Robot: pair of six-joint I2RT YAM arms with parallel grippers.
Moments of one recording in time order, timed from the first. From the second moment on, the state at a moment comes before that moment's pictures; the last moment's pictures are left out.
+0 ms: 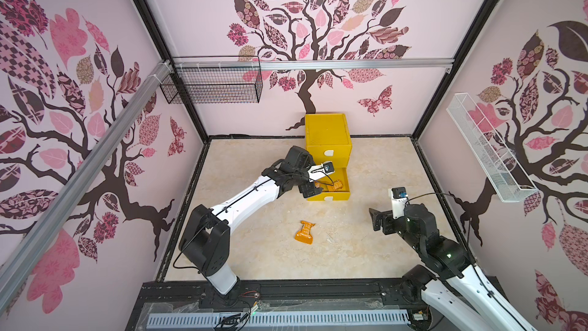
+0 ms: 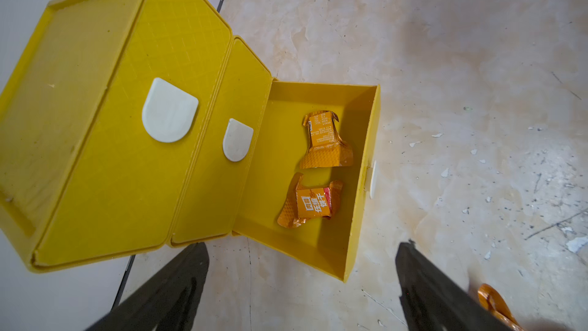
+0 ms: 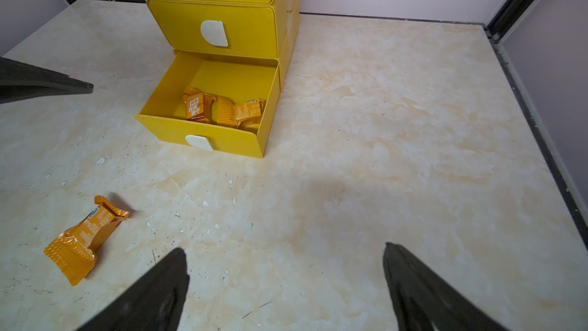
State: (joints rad) left arm -0.63 1.63 1.30 -0.39 0.19 0.74; right arm 0.51 0.51 0.57 -0.60 0.20 0.20
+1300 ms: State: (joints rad) left arm -0.23 1.07 0.85 -0.51 0.34 0.42; right arm 1.10 1.46 1.00 -0.60 0.26 0.67
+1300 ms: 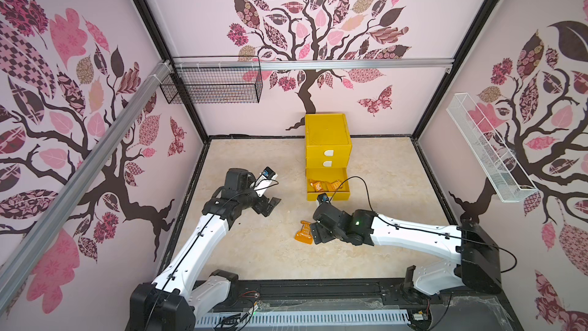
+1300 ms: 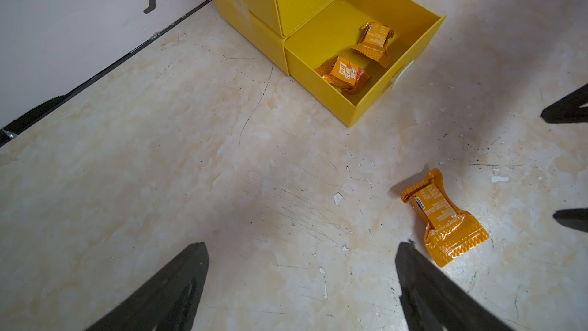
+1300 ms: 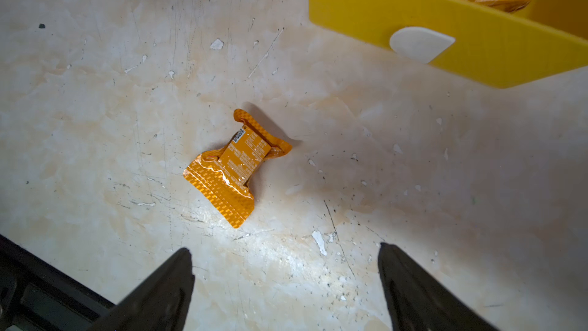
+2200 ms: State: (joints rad) left arm -0.17 1.05 0.84 -0.49 0.41 0.36; right arm 1.11 1.85 1.18 -0.52 0.19 0.77
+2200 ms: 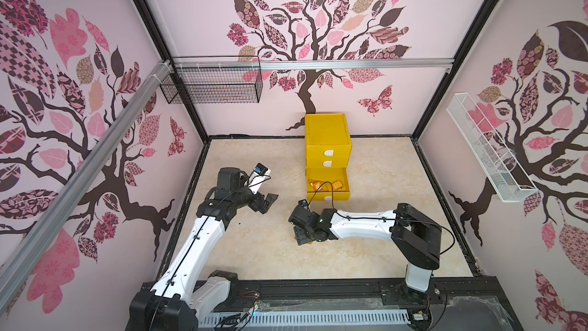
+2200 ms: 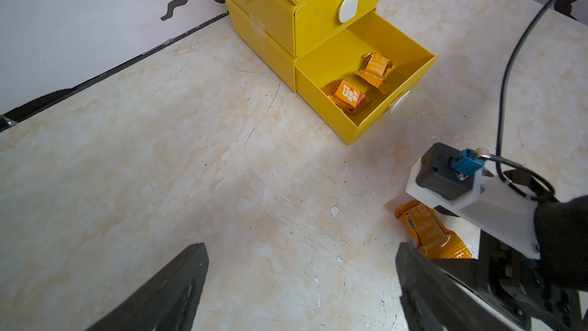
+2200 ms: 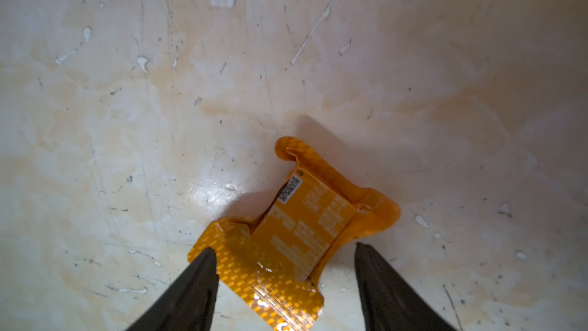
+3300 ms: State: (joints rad) left arm -0.17 1.05 0.82 -0.46 0.45 0.34; right arm 1.05 1.94 1.25 -0.52 0.29 0.69
